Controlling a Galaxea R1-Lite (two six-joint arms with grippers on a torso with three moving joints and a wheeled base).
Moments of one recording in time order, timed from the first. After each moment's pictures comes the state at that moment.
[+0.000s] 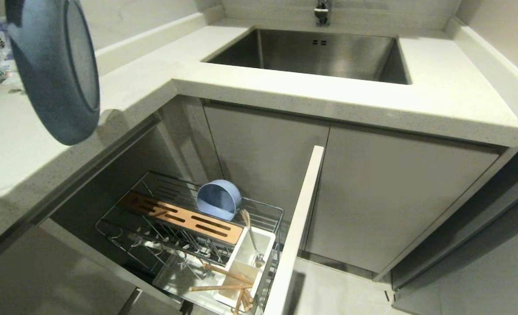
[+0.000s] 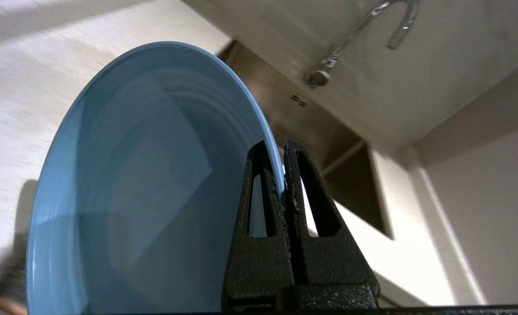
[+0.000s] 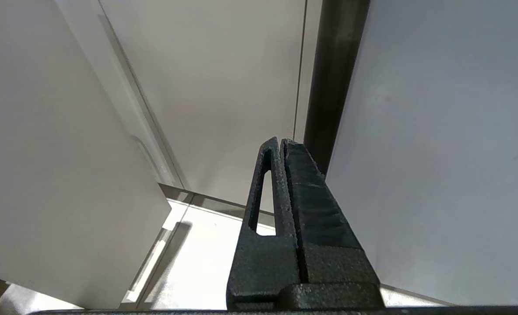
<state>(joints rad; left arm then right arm) -0.84 1.22 -1.38 -0.16 0.69 -0.32 0.00 0.00 0.00 -0.08 0.00 0.02</state>
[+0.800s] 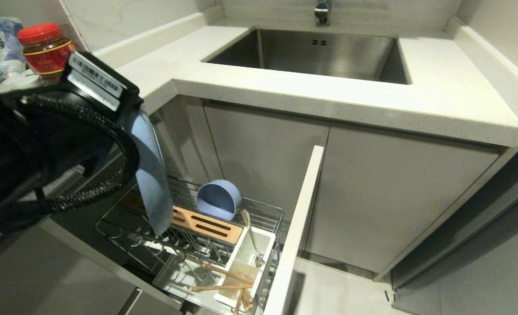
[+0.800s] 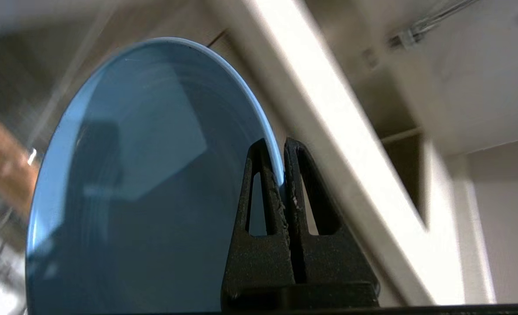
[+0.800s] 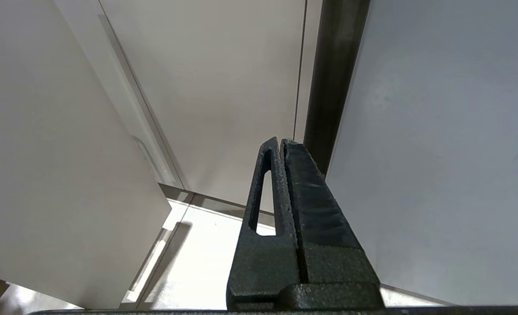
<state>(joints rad) -0.90 1.29 -1.05 -0.19 0.91 -0.85 0.00 0.00 0.00 -0.08 0.00 0.02</state>
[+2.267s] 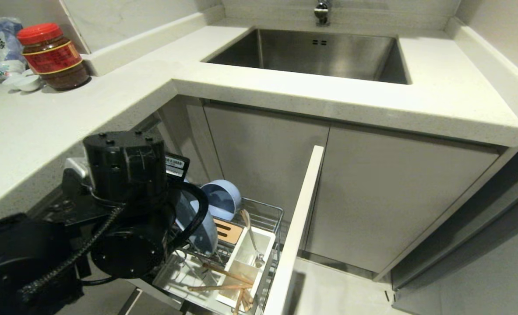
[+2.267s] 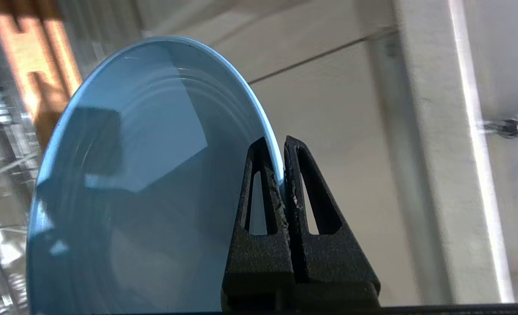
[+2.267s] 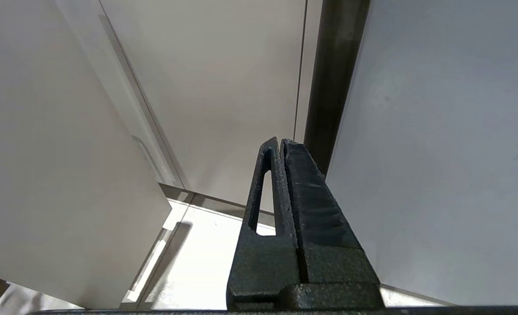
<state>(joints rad) -0.77 1.55 -0.76 -0.58 1.03 -1.22 0.00 0.00 0.00 -0.08 0.00 0.02</state>
